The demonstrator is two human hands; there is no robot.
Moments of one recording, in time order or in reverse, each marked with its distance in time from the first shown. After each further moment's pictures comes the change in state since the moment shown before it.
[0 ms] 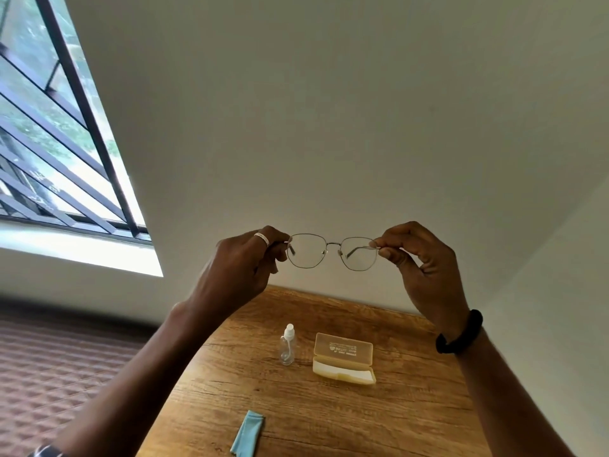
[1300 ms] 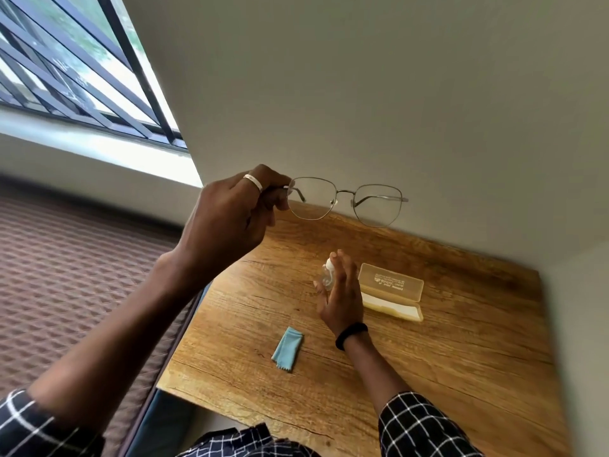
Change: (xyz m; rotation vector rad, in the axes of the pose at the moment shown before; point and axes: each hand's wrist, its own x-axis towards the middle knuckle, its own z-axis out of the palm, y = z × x) left_hand -0.048 -0.036 -0.018 0.050 -0.033 -0.130; right_hand -0.180 0.104 0.253 -0.203 -0.200 0.278
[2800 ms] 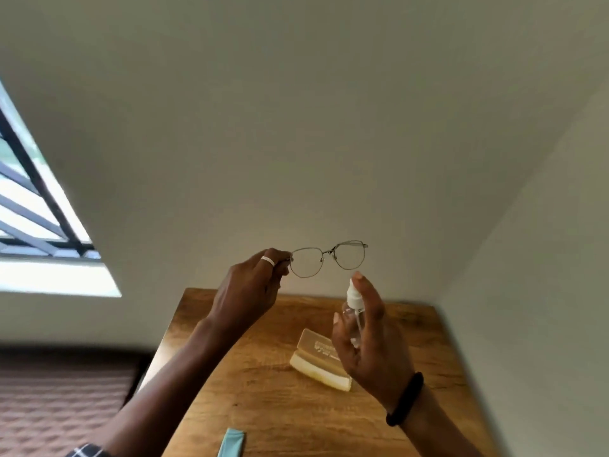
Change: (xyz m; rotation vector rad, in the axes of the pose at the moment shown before) left_hand 0.054 0.033 0.101 -0.113 0.019 0.127; right_hand 0.020 -0.077 -0.240 -0.118 0.243 -0.198
